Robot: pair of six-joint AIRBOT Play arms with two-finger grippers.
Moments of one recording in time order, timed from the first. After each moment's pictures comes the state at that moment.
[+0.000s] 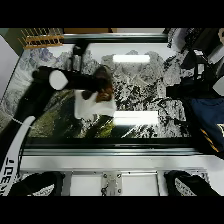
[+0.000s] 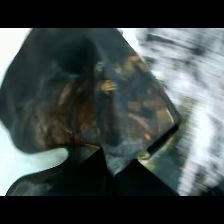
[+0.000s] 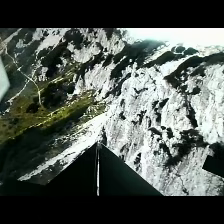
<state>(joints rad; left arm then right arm) -0.51 -1.31 1.42 1.36 -0.95 -1.53 0.05 -1.04 1.25 -1.36 1.22 1.55</state>
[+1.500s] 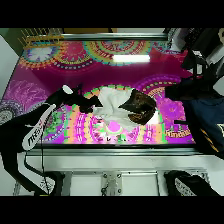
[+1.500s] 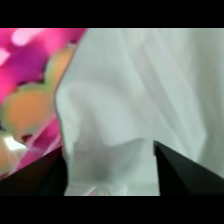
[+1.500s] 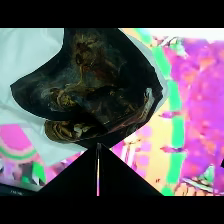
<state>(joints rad) -0.20 -1.78 1.27 0.82 -1.00 -1.58 0.05 -1.04 1.25 -1.30 1.25 1.55</state>
